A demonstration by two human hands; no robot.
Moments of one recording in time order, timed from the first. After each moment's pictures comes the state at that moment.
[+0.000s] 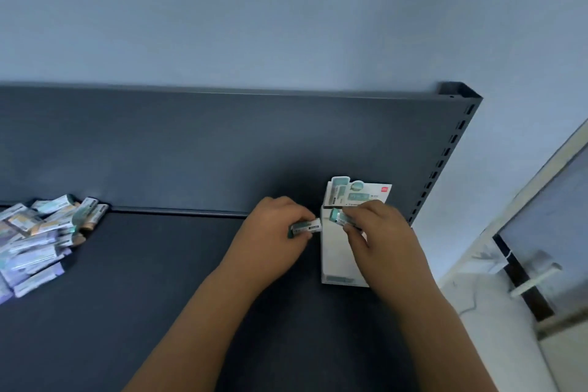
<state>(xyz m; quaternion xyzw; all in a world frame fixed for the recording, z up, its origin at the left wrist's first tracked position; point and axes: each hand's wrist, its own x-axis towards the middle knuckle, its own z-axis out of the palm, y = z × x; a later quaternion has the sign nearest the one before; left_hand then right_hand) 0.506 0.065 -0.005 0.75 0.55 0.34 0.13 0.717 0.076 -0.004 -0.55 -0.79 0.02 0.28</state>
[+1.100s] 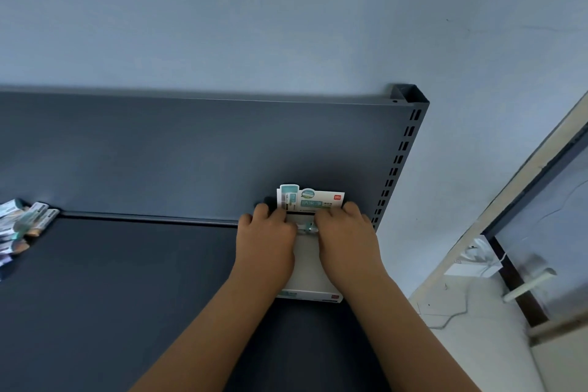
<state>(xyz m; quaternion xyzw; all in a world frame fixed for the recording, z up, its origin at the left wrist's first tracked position) 0.604 0.109 -0.030 0.72 0.68 0.07 -0.10 0.747 0.135 -0.027 -0.56 -0.81 -0.08 0.15</state>
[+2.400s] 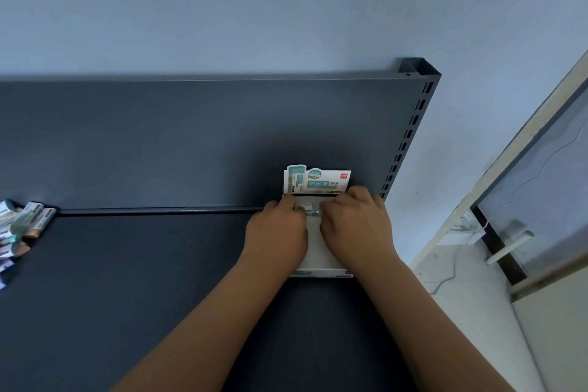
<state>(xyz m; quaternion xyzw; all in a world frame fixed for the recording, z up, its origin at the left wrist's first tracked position) 0.587 0.106 -0.050 0.75 0.64 0.14 -0.05 0.744 0.123 -0.039 -0.58 -0.79 -0.10 0.16</state>
